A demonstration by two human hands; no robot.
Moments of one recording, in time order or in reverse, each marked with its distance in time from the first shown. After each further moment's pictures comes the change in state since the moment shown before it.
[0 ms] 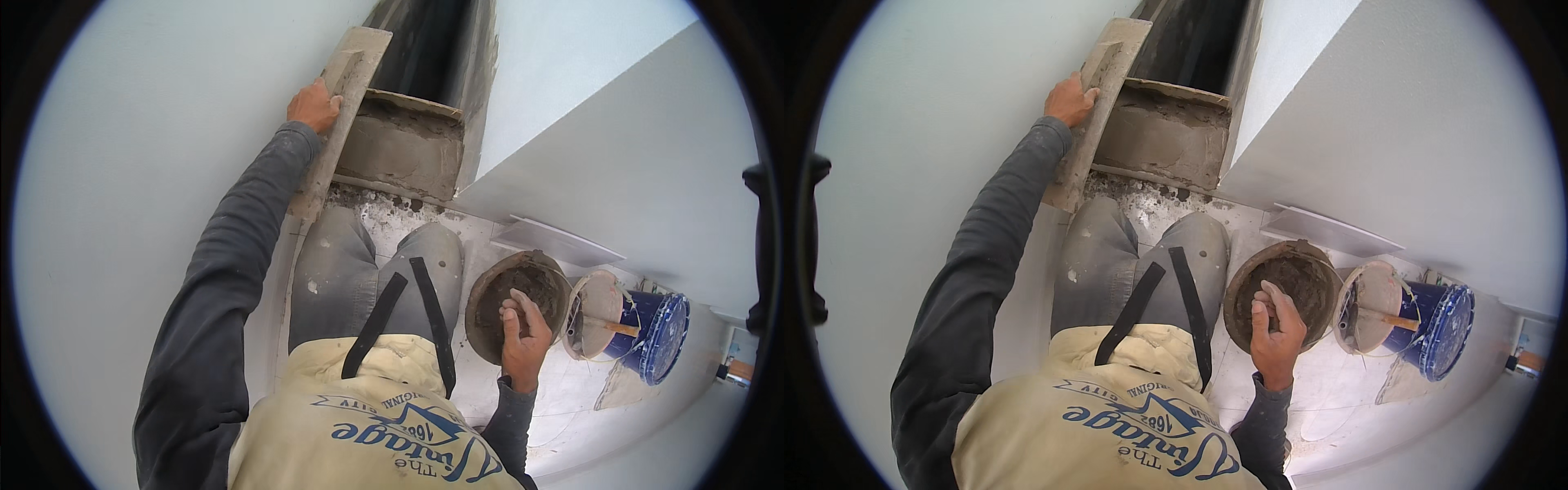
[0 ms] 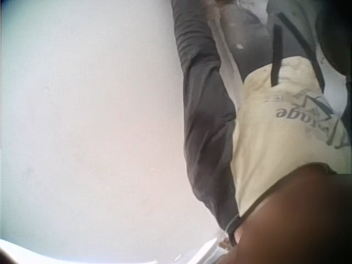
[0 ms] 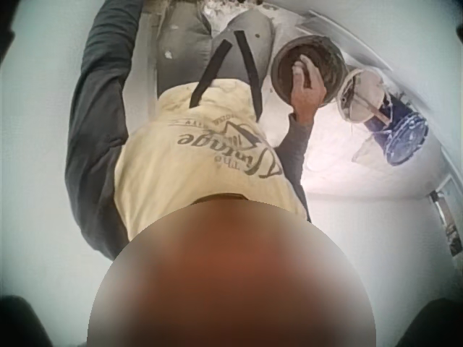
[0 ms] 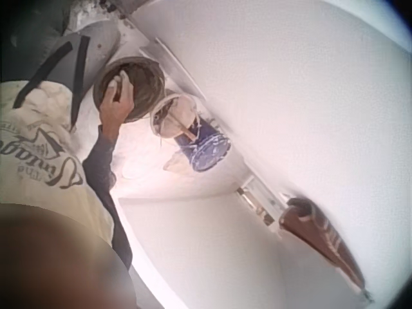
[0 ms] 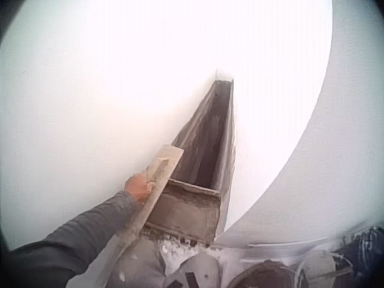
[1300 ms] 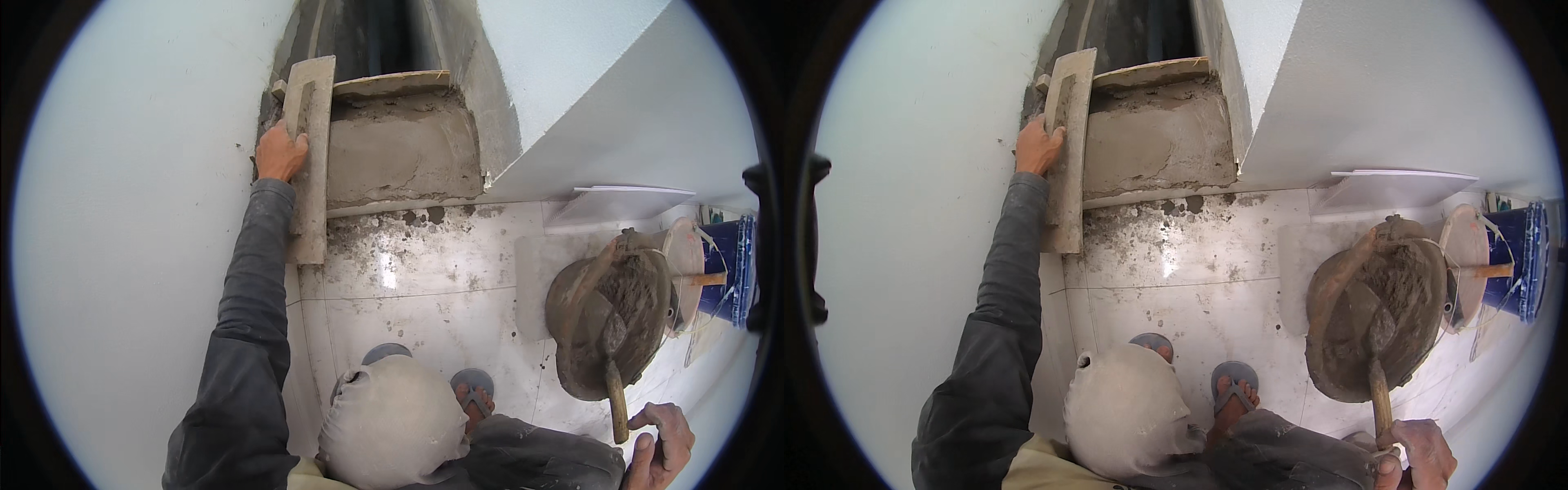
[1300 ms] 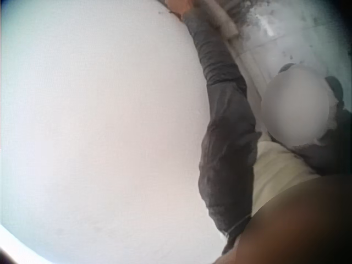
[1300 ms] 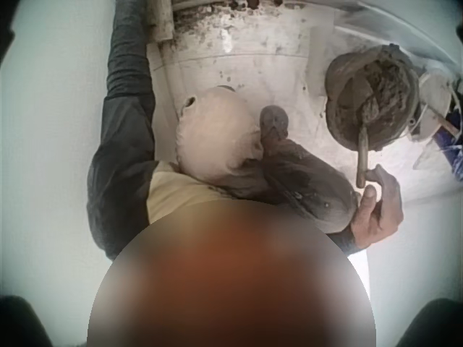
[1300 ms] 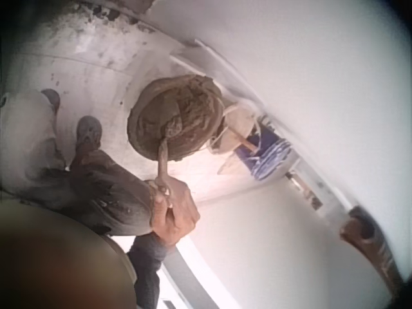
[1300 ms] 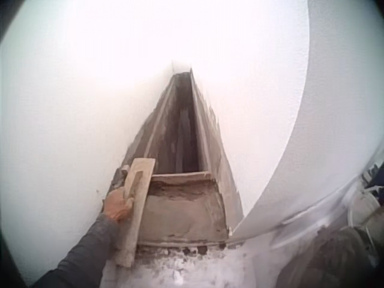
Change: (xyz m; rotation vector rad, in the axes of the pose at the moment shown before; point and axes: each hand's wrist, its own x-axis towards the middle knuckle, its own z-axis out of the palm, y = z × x) left_hand 0.038 -0.066 0.159 0.040 0.024 0.178; right_hand -0.046 -0.054 -0.005 -0.488 0.066 0.111
